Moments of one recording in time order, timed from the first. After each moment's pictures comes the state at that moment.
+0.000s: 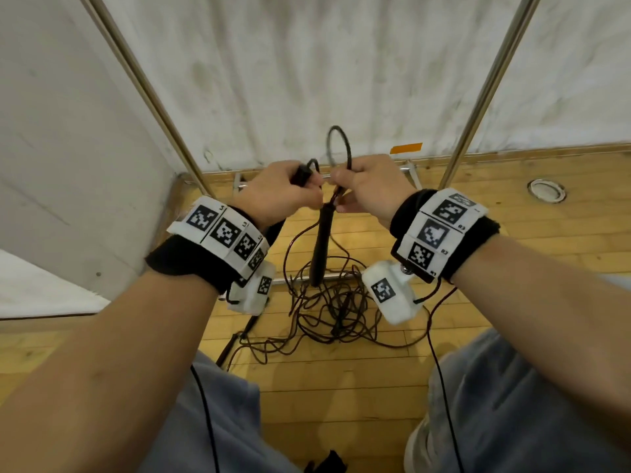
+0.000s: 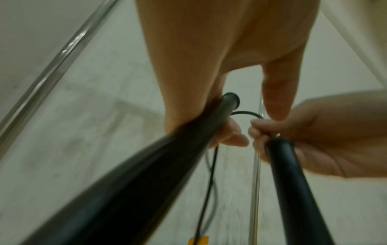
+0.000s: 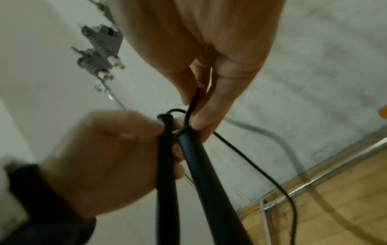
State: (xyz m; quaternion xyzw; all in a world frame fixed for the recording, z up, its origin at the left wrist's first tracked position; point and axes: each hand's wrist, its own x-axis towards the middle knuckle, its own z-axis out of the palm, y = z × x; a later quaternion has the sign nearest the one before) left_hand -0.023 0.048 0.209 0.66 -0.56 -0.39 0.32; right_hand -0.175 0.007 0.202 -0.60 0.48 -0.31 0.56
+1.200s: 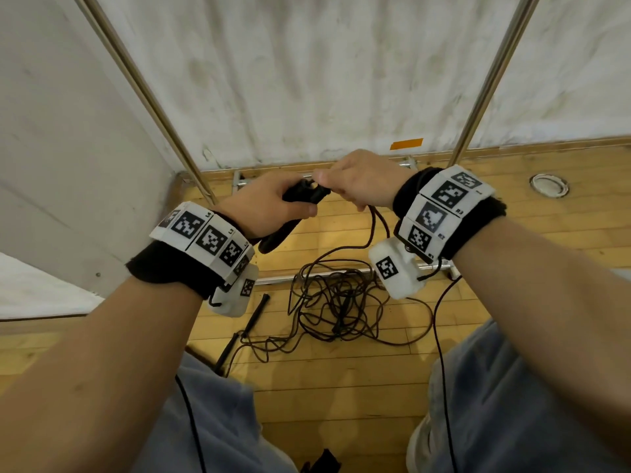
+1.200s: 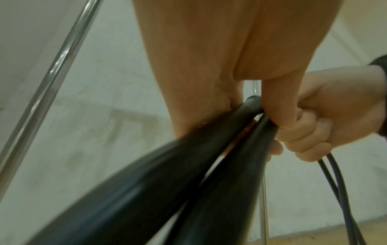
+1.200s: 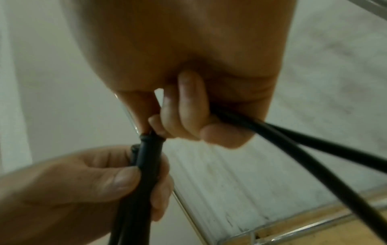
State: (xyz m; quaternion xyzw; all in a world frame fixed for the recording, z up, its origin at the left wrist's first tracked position) left_hand -0.011 0.059 0.211 0.65 -0.68 -0.29 0.17; right_hand -0.174 -0.005 0.219 -0.80 0.42 -0.11 0.42
